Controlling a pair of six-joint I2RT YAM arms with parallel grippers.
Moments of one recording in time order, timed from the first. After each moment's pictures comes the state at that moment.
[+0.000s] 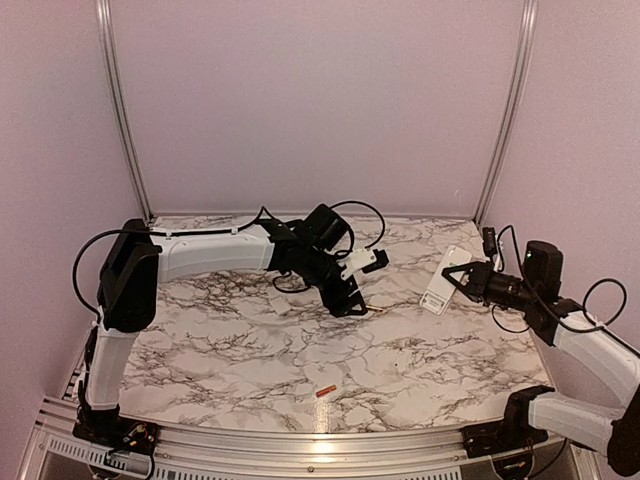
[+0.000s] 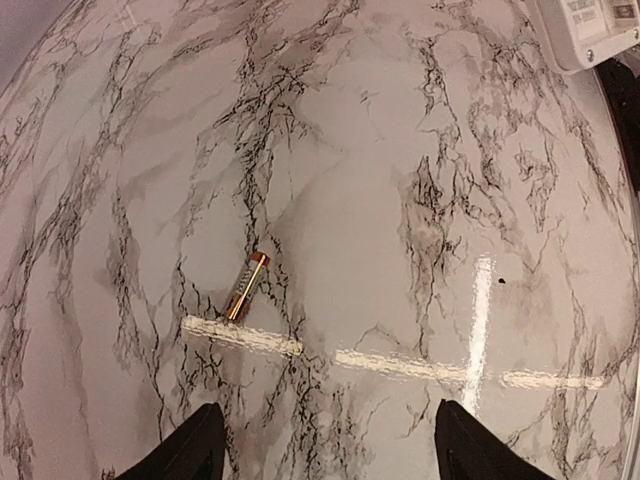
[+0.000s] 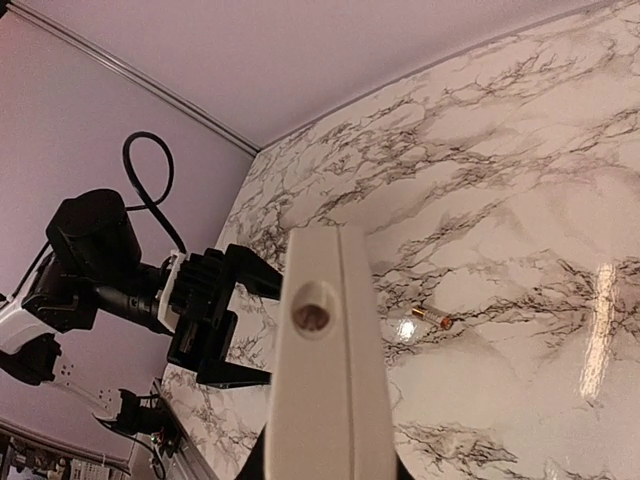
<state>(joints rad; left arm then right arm) -0.94 2.19 1.84 -0.52 0.32 0.31 0.08 0.87 0.47 0.05 -0.74 0.63</state>
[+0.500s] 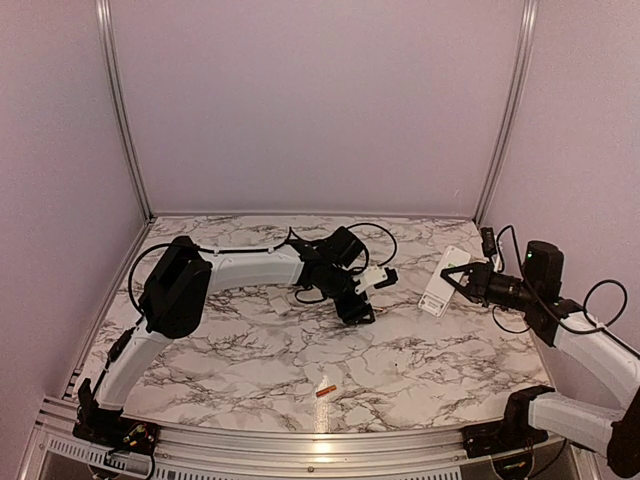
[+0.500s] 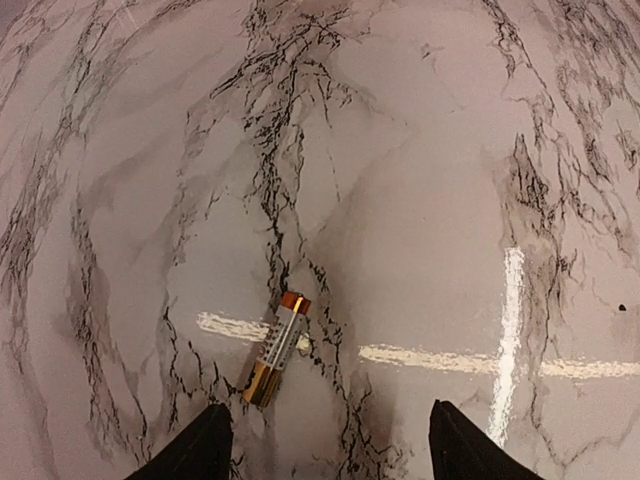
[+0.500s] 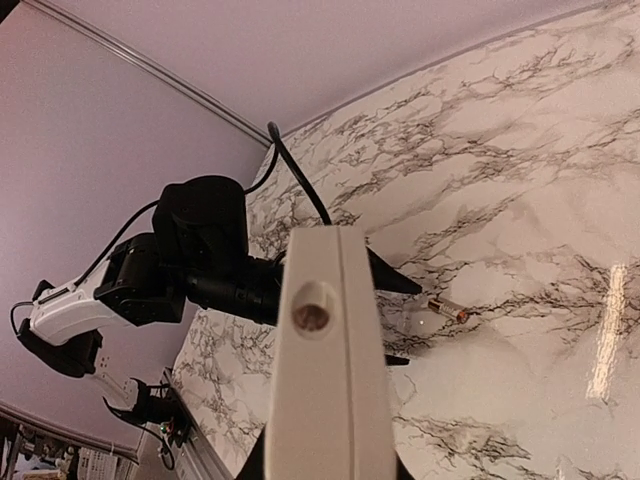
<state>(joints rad) -0.93 2.49 2.09 -0.50 0.29 0.39 0.08 0.86 0.47 0.04 -0.79 0.64</state>
